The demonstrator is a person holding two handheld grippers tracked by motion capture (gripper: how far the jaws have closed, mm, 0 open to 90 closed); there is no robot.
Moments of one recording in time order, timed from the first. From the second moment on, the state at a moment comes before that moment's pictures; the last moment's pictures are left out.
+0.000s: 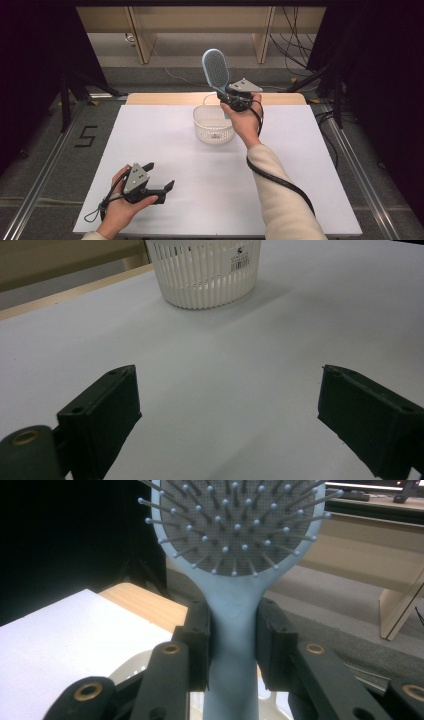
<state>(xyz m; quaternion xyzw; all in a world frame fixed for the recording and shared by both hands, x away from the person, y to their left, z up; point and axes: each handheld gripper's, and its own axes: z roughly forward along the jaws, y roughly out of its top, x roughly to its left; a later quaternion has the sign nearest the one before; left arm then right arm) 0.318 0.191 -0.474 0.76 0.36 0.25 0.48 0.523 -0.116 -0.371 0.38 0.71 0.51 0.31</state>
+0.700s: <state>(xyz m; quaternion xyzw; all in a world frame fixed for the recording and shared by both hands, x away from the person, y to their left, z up) 0.318 0.191 -0.475 0.76 0.36 0.25 0.48 0.525 -0.114 -0.375 0.37 0.71 0.51 0.31</state>
